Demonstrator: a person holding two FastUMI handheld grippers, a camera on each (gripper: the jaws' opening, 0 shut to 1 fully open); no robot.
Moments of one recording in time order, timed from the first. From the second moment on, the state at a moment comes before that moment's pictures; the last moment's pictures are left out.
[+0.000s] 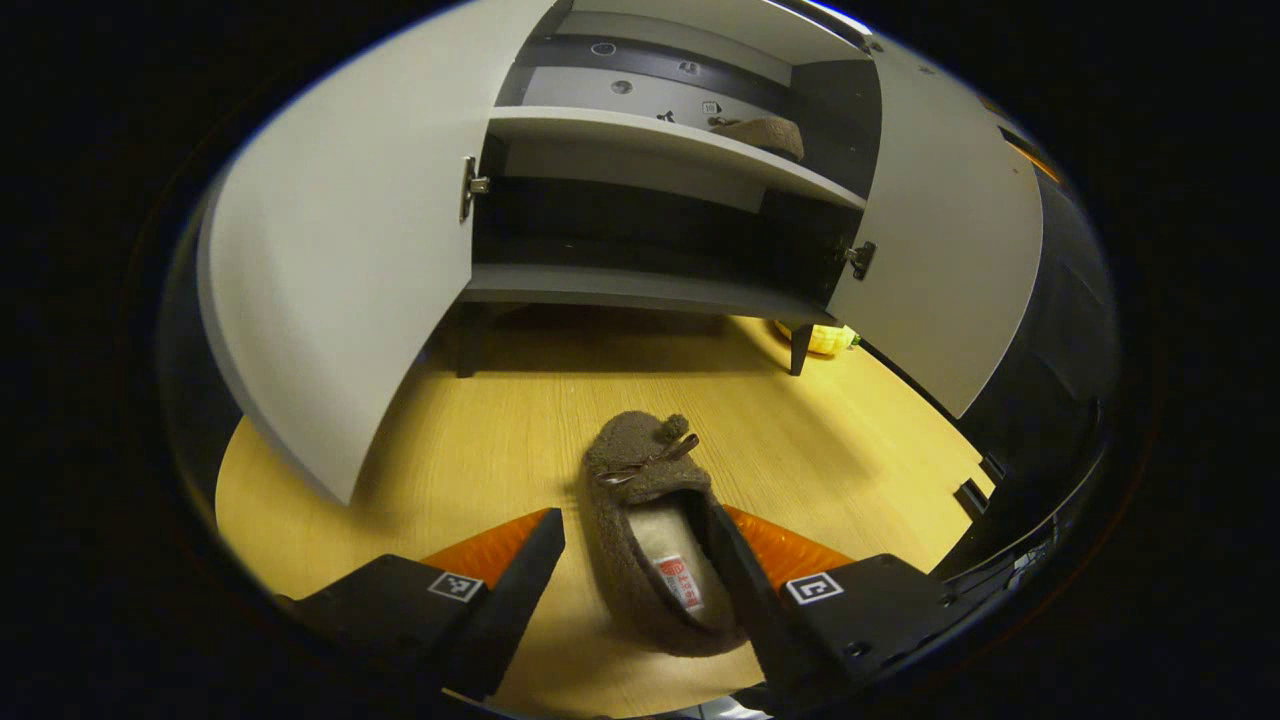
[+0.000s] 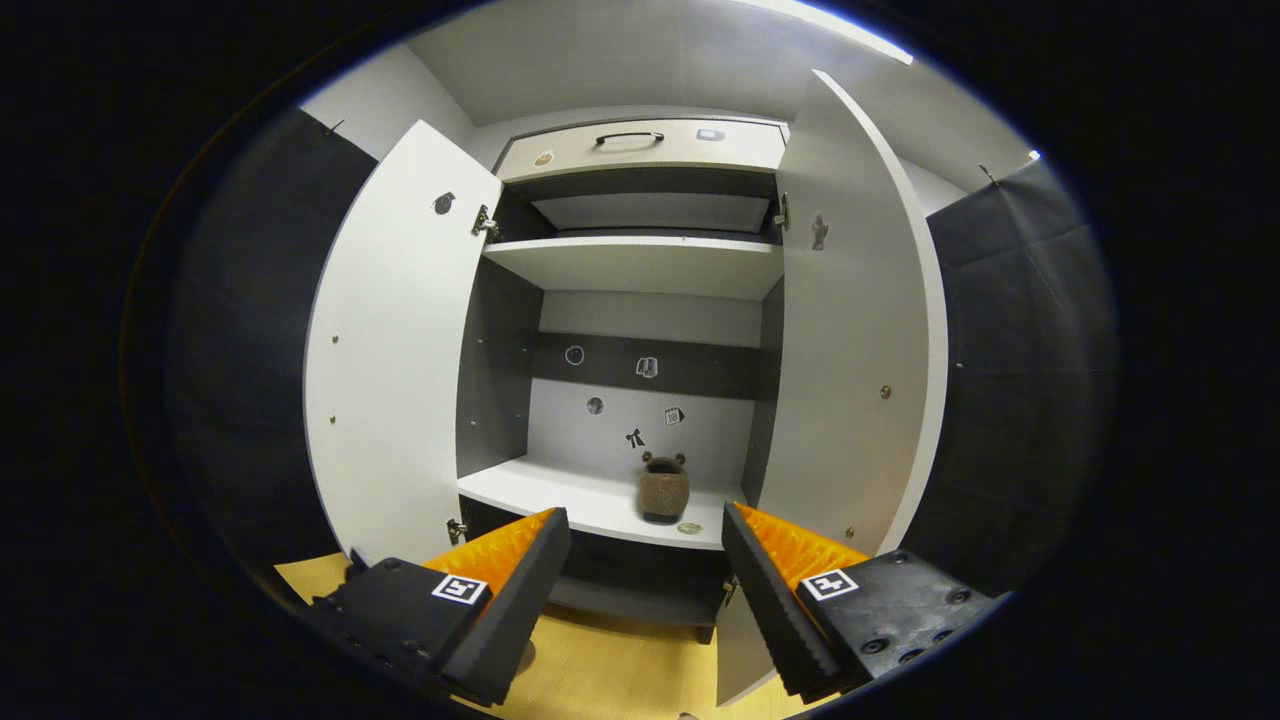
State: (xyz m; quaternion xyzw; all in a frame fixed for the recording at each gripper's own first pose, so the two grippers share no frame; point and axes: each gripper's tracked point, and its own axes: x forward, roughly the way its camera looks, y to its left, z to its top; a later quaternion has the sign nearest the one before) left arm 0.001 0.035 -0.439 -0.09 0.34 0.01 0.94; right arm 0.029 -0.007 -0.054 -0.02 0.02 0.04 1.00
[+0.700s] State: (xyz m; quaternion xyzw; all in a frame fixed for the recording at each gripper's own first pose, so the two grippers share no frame) left arm 0.017 0.055 -0.496 -0.06 0.38 0.04 0.92; right arm 0.030 0.000 -0.069 -0.03 0.05 0.08 0.99
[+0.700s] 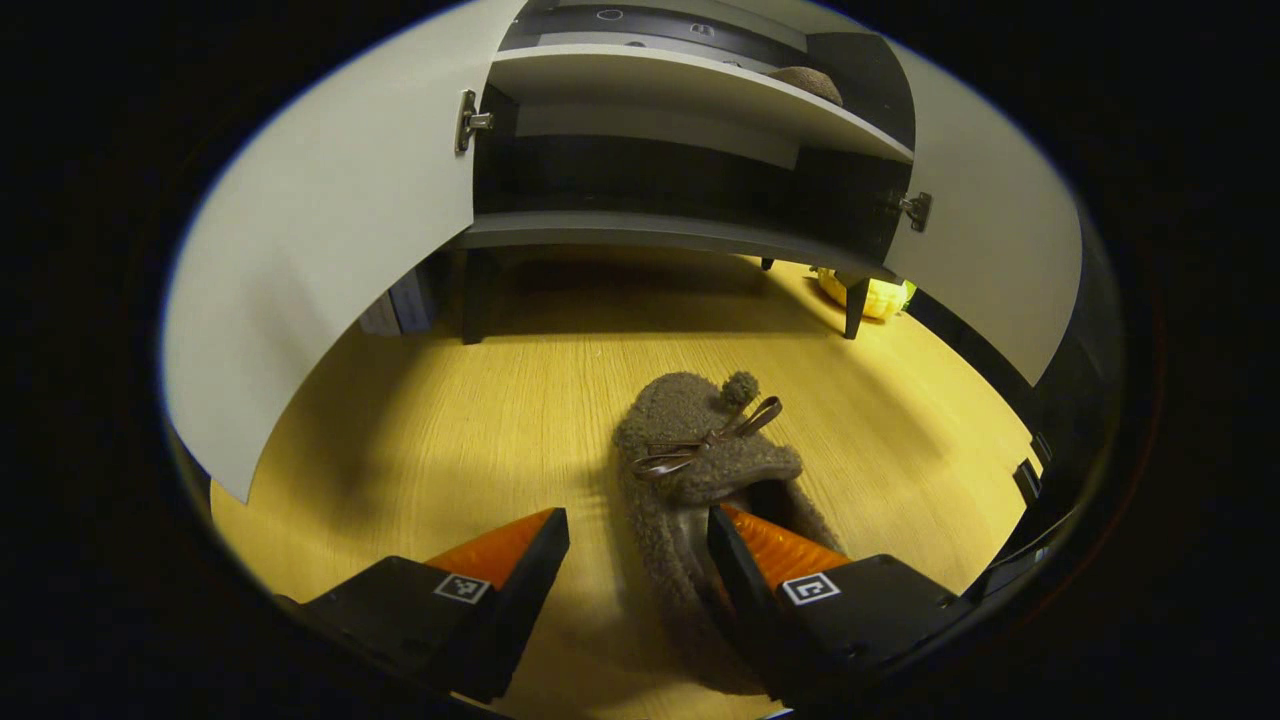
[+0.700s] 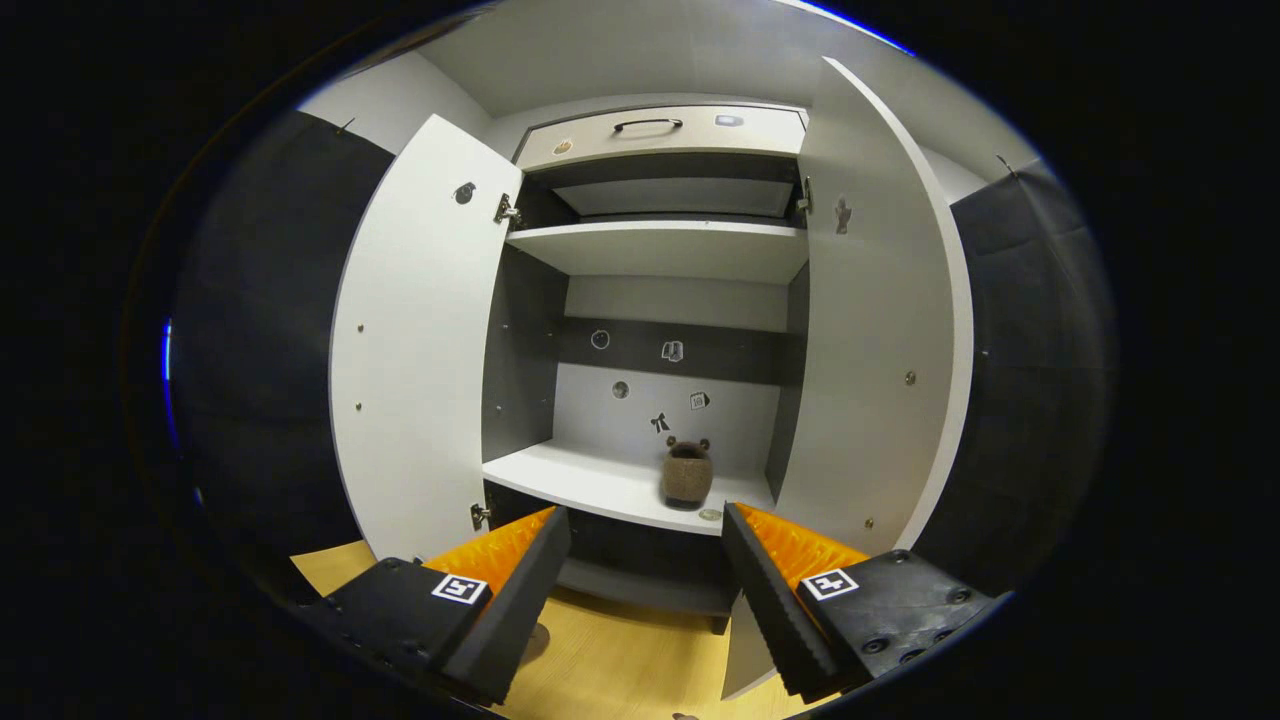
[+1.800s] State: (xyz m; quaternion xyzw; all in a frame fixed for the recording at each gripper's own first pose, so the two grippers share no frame) left arm 0.022 0.059 -0.476 -0.03 0.37 0.07 0.93; right arm 0.046 0.001 -0.086 -0.02 0.08 0.10 0.99
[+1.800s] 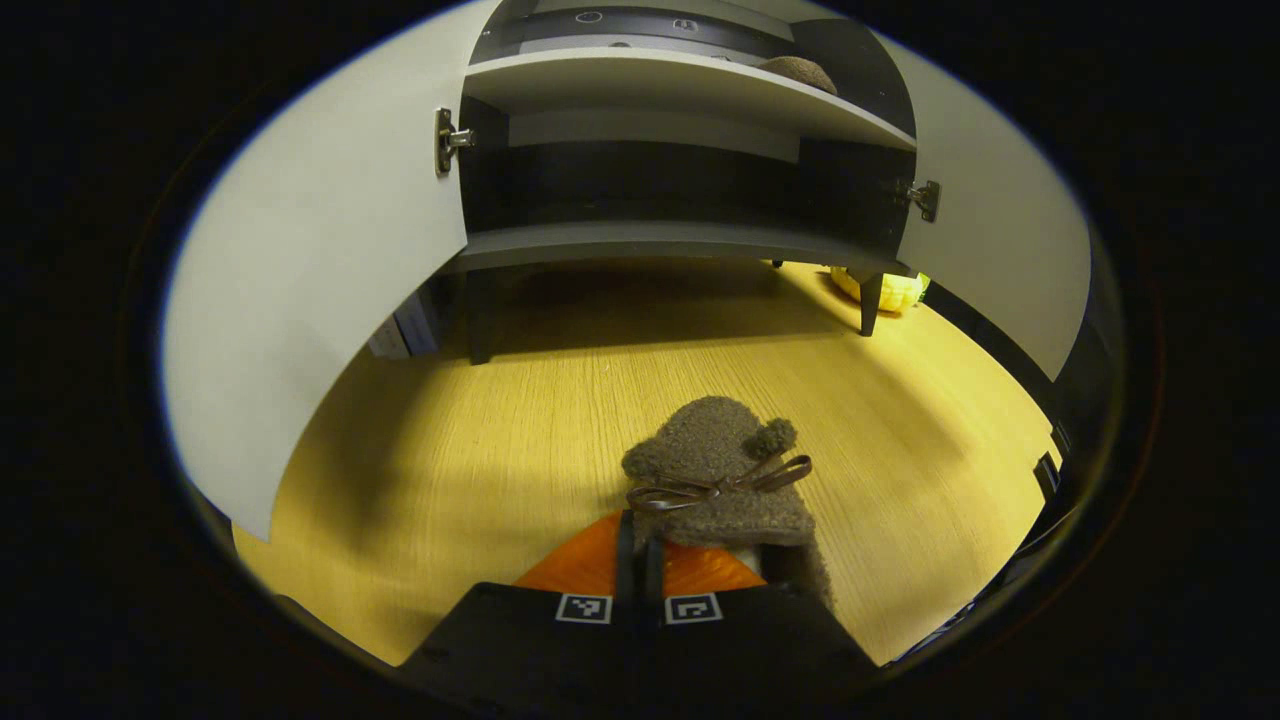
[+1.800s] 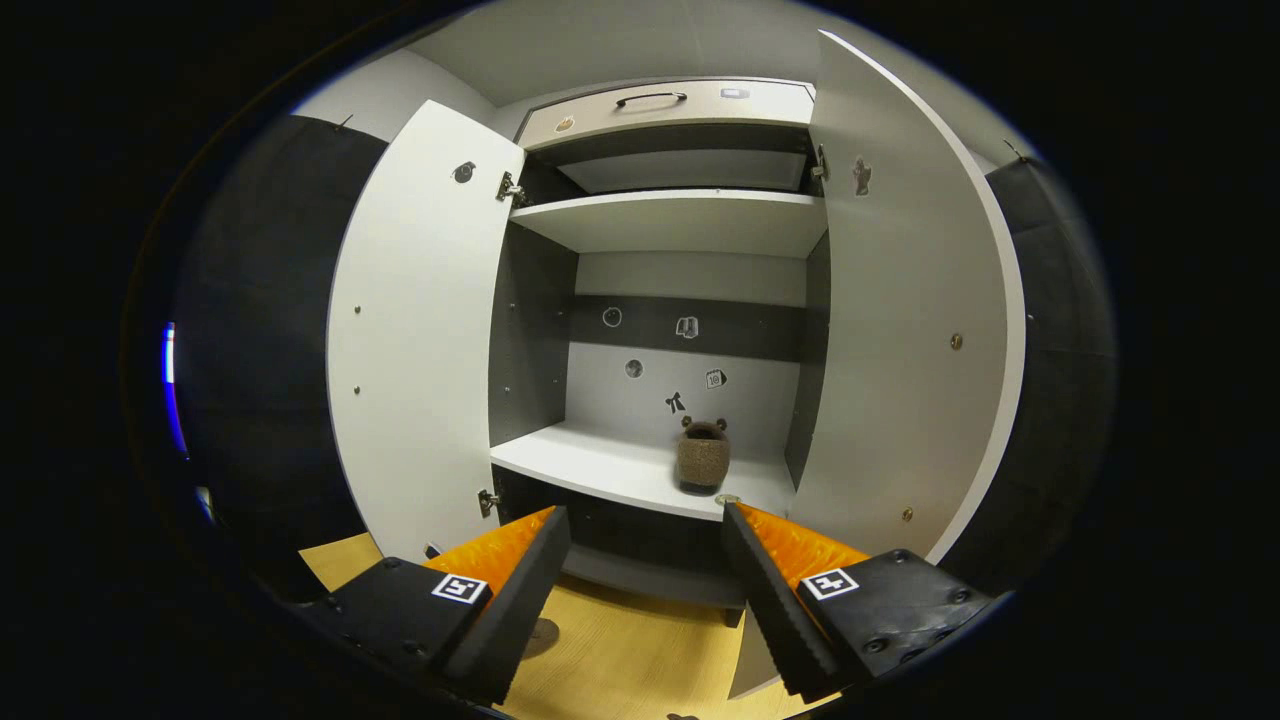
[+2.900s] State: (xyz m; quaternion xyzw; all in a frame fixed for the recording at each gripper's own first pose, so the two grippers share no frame) left arm 0.072 0.068 -0.132 0.03 0.27 0.12 0.96; right arm 0.048 0.010 -0.103 0.02 0.08 0.16 0.98
